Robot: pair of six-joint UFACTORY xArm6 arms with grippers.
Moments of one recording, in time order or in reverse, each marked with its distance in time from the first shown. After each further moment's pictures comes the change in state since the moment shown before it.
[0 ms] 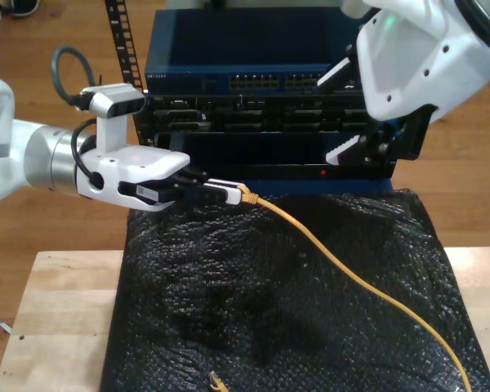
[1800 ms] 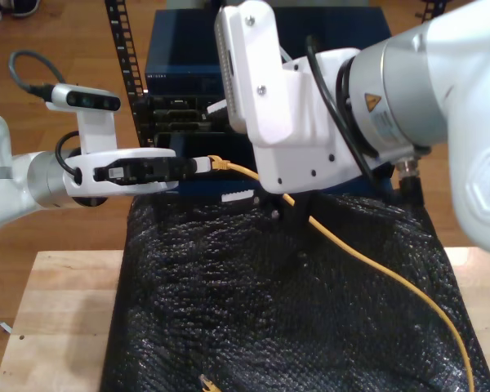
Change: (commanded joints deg) left arm 2.8 10.5 -1.0 -9.8 13.8 -6.3; right arm 21.1 -9.2 21.6 -0.1 -37.6 -9.1
